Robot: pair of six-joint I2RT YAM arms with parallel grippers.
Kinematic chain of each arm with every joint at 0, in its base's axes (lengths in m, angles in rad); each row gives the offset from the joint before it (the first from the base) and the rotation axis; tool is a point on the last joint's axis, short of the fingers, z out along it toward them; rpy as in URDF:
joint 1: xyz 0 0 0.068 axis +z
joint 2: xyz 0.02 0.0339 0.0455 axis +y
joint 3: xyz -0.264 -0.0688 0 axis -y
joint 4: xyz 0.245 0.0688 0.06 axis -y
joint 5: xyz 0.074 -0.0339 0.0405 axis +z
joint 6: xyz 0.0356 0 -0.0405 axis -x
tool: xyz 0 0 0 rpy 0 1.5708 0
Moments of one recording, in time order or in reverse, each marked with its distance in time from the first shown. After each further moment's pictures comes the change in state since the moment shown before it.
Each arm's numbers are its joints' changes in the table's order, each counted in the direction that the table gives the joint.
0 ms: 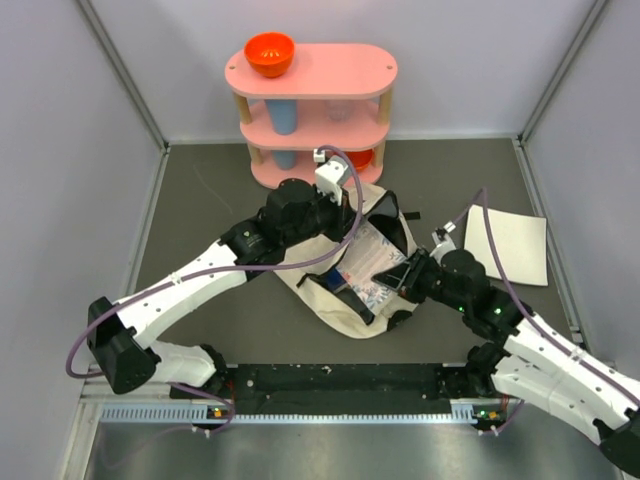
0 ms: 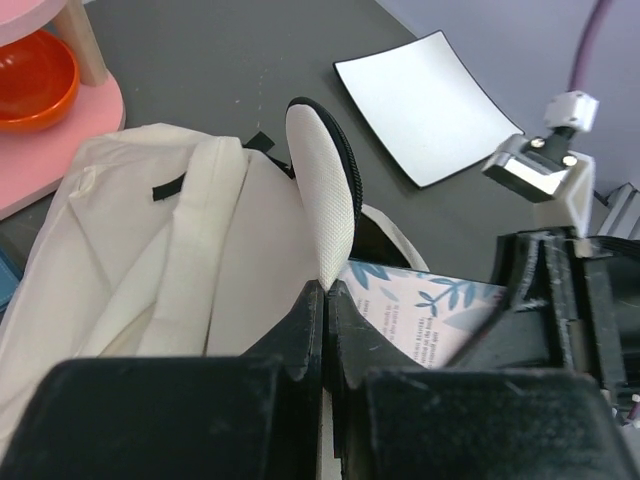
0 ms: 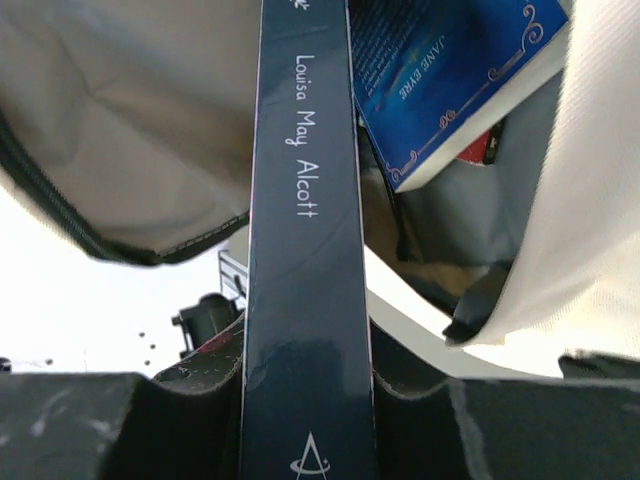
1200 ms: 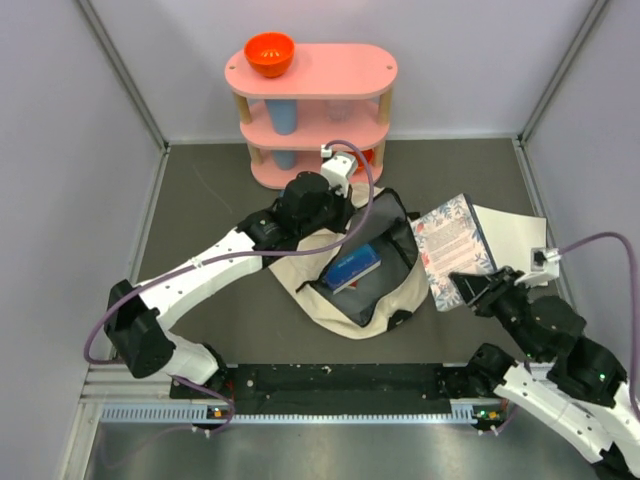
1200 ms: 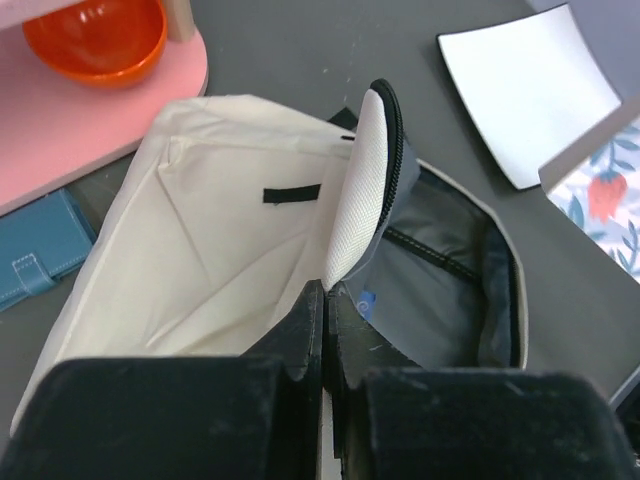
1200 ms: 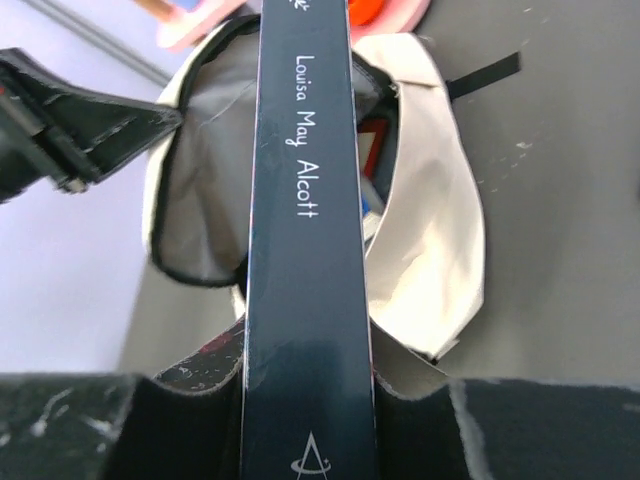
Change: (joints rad) left arm 0.034 0.126 0.043 -0.049 0.140 -0.024; right arm 0.082 -0.487 0.177 -0.486 -0.555 0.360
